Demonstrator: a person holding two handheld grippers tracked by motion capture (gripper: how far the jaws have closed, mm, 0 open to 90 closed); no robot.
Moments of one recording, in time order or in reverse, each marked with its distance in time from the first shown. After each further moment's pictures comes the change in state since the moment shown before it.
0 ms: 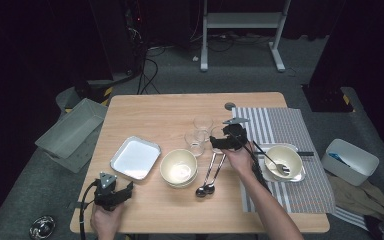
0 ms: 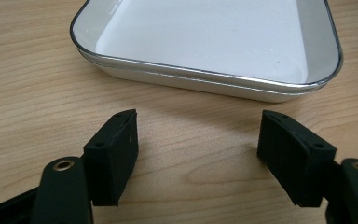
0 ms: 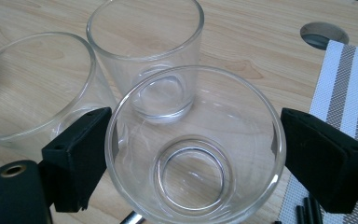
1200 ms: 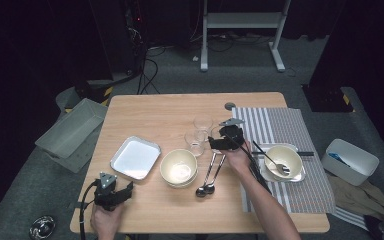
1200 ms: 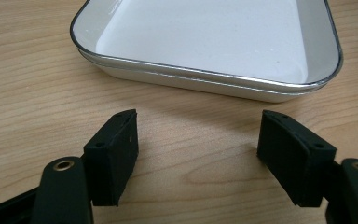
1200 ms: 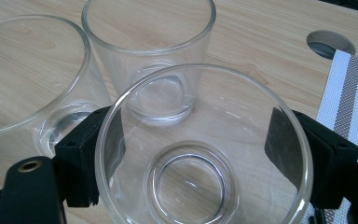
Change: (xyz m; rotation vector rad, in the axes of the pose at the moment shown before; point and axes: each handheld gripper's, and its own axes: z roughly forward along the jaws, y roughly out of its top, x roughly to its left) left arm 0.000 0.000 0.000 0.000 0.000 0.000; right arm 0.004 -0.003 0.013 -0.005 -0.023 -0.065
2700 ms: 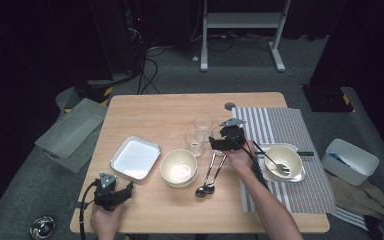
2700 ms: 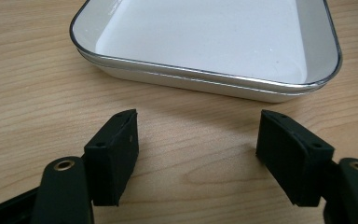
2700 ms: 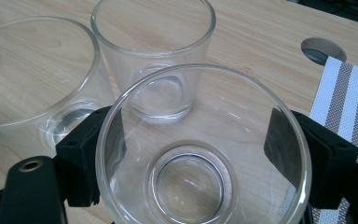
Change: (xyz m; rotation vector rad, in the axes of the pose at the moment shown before) left arm 0.000 0.000 0.000 -0.001 -0.003 -0.001; right arm 0.002 0.002 -0.010 -0.011 -0.006 -0.034
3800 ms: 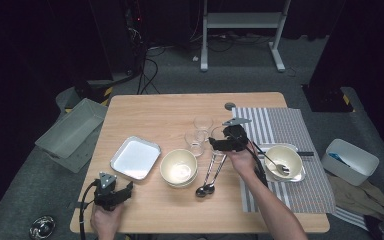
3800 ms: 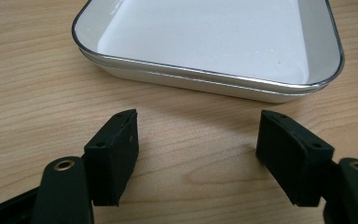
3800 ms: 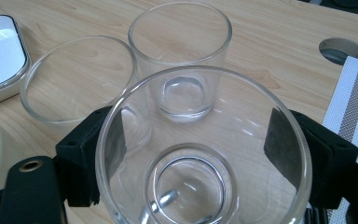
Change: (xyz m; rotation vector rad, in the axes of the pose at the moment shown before) left arm 0.000 0.000 0.000 0.001 0.003 -0.008; right arm 0.000 0.004 -0.020 -0.006 0.090 0.041
